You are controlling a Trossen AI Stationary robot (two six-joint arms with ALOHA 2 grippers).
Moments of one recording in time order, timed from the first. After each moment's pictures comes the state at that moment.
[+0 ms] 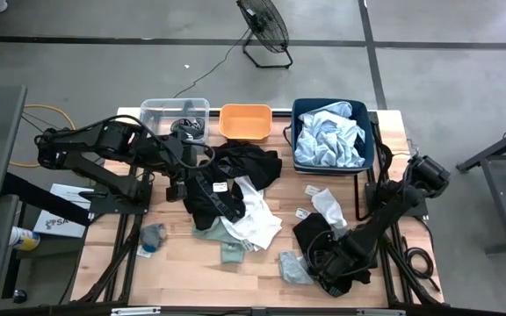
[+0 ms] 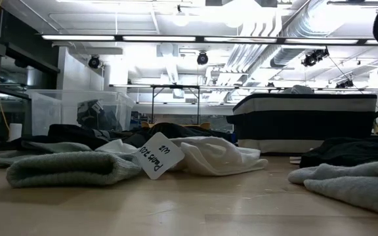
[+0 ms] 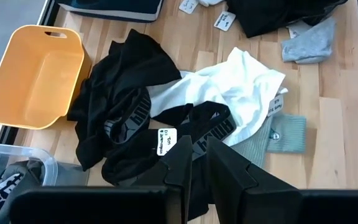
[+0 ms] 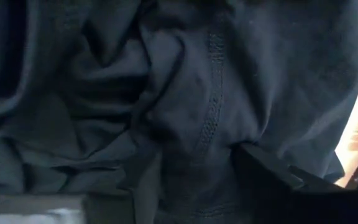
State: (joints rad) left arm -0.14 1.19 1.57 -1.26 -0.20 -0.21; right arm 0.76 1.71 0.98 -0.75 -0.25 2.36
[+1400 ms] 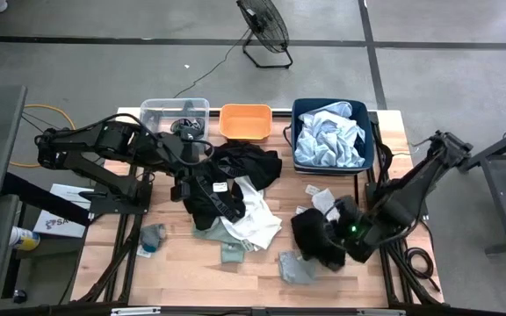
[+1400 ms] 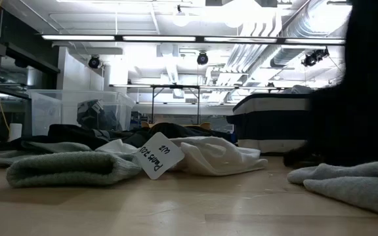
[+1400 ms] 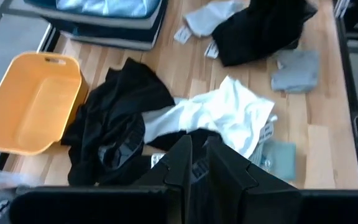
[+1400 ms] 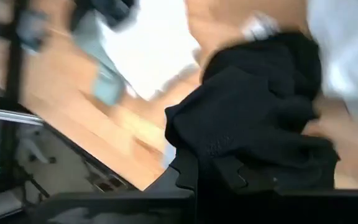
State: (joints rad) left arm -0.14 1.19 1.57 -1.15 -0.20 -0.22; right arm 0.73 1.31 1.19 -1.01 0.43 1.96
